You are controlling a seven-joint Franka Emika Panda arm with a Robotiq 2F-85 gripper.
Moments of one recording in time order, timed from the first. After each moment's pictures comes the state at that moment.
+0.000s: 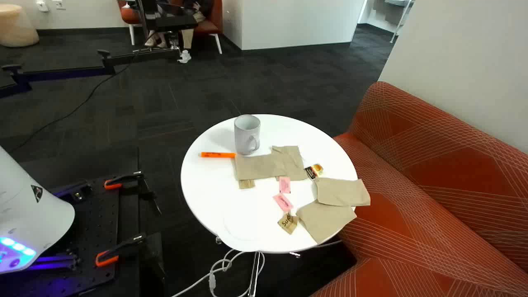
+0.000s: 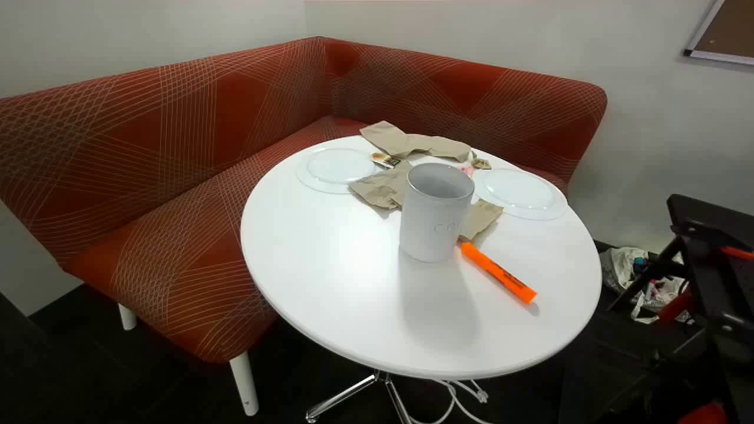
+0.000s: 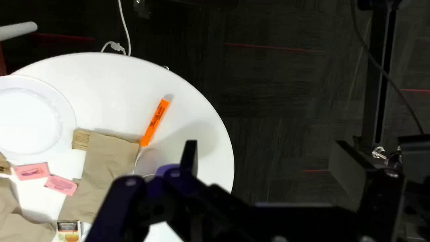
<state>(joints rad) 0.22 -0.61 0.15 -2.41 0.31 1.85 0.12</state>
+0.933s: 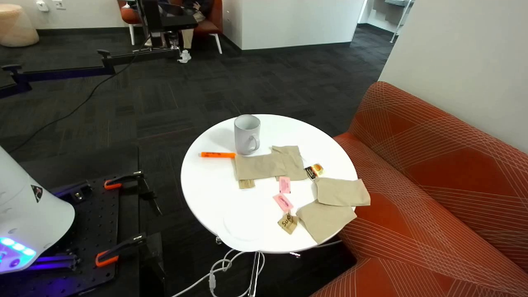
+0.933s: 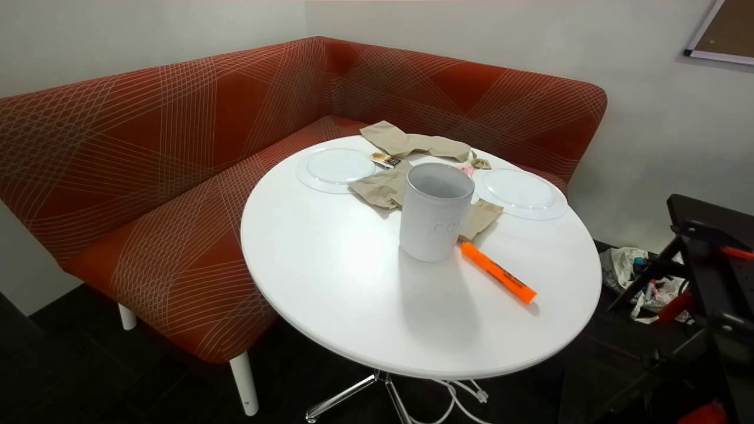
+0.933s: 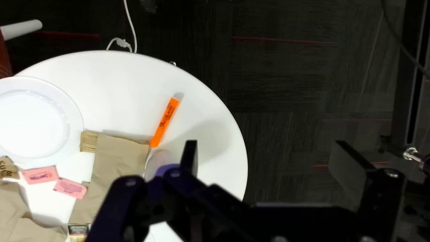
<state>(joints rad) 0.21 -0.62 0.16 -2.50 0.30 1.95 0.12</state>
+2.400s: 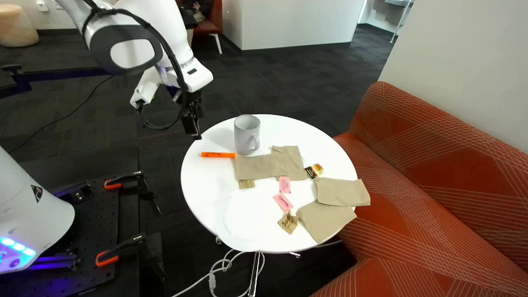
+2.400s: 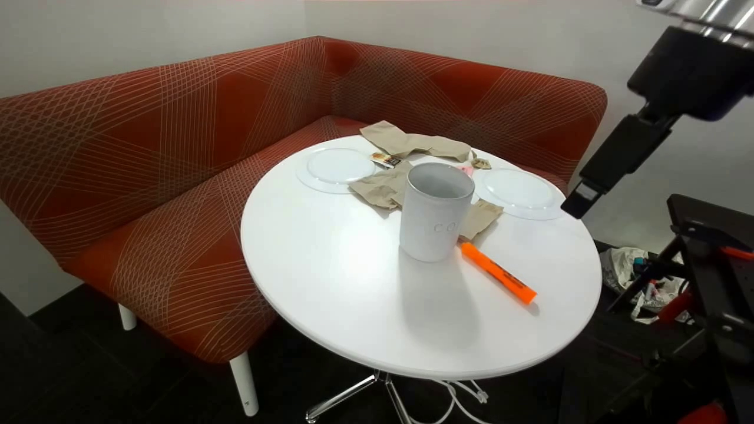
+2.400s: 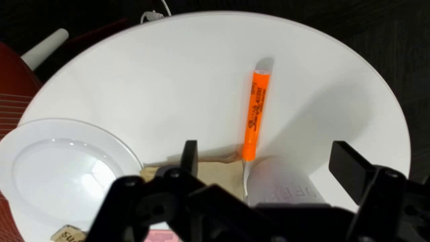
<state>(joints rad) 0.03 -0.13 0.26 -2.81 0.07 2.87 0.53</state>
